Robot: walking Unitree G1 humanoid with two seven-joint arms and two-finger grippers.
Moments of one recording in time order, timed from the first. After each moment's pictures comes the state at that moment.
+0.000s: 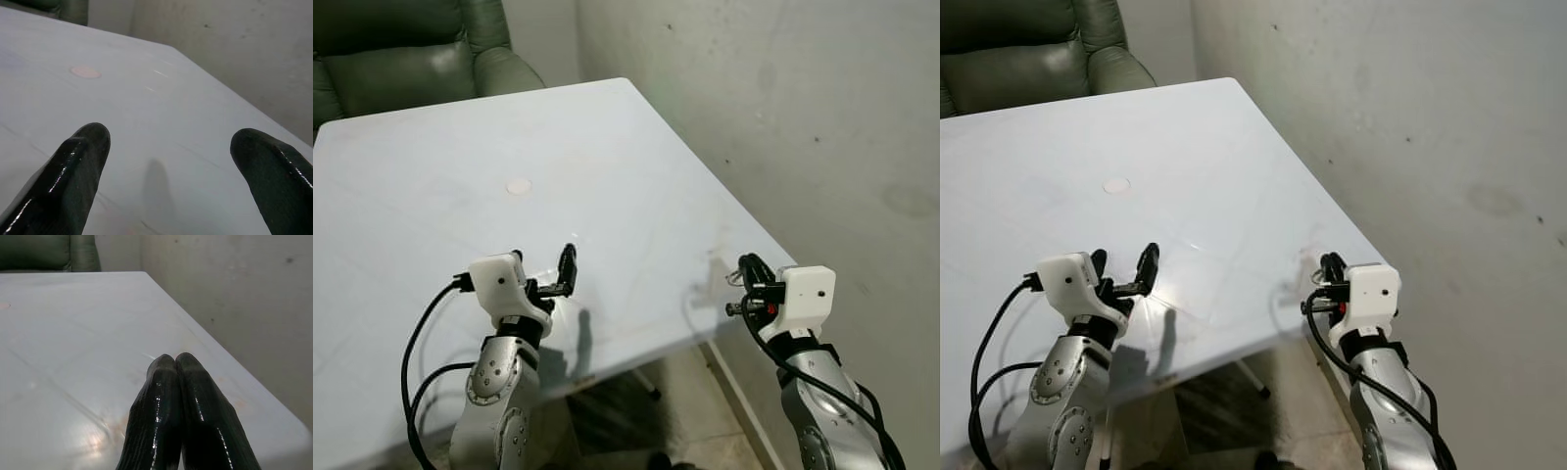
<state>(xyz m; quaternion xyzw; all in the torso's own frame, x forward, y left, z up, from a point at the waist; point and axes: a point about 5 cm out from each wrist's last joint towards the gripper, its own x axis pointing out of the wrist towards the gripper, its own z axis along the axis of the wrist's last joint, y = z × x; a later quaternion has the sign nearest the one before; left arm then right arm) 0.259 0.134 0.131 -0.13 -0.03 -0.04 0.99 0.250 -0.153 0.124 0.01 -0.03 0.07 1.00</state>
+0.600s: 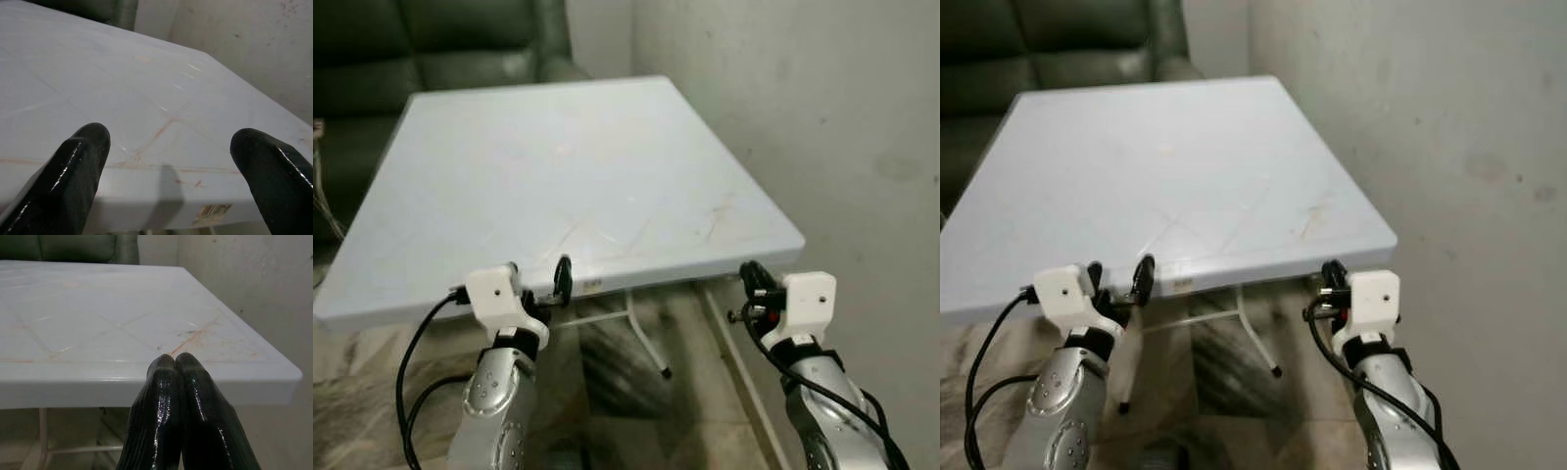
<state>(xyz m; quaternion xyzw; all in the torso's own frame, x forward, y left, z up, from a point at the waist) 0.253 0.137 0.125 -0.13 -0.02 -0.02 0.99 0.246 -0.153 0.120 0.01 -0.02 0.07 1.00</state>
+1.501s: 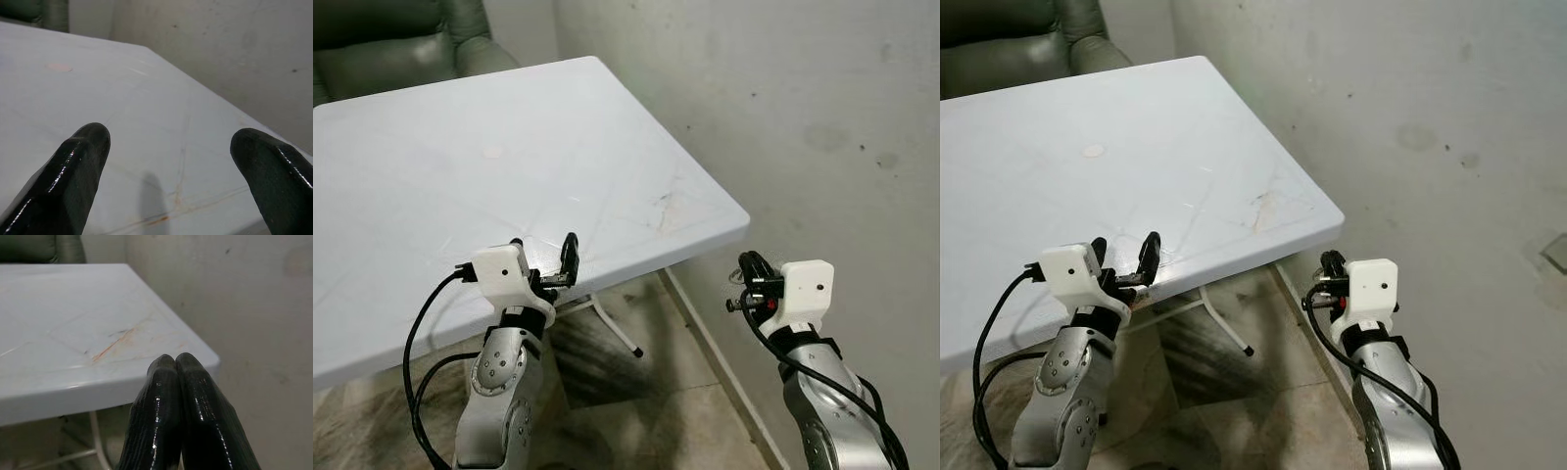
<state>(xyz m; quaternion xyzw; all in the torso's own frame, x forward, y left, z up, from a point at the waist) 0.272 0.133 0.139 -0.11 -0.05 -0.05 0.99 0.261 -0.152 0.128 0.00 -0.03 0.06 1.00</state>
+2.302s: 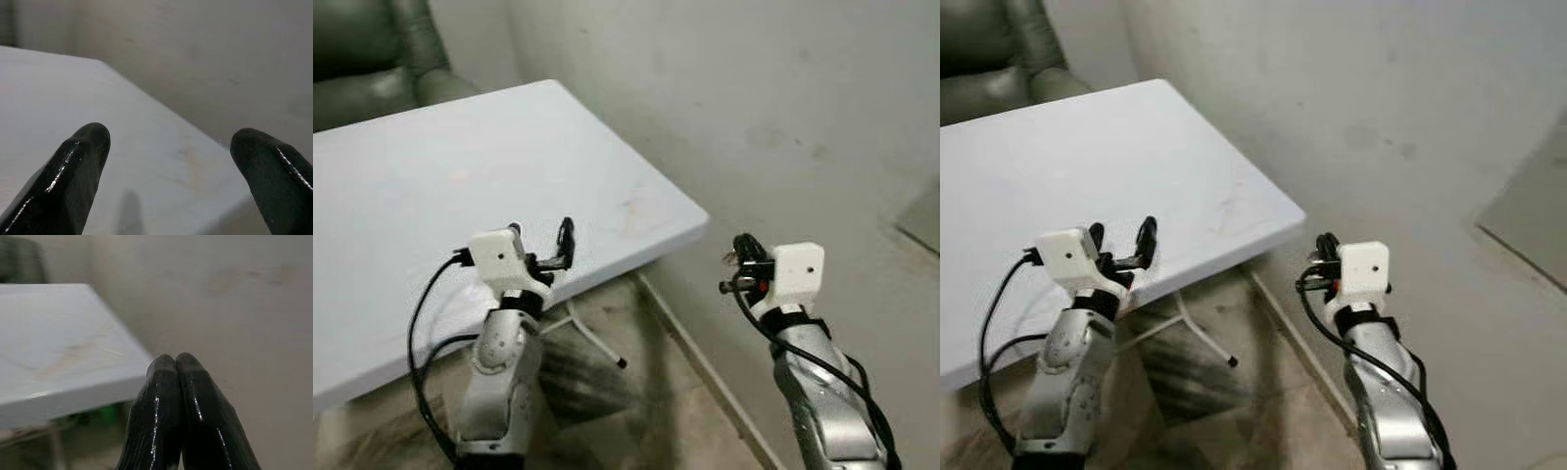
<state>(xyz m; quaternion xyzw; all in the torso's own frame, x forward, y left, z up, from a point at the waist) 0.285 0.129 0.143 -0.12 -0.07 -0.05 0.99 0.274 -0.154 0.131 -0.01 -0.05 0.06 1.00</state>
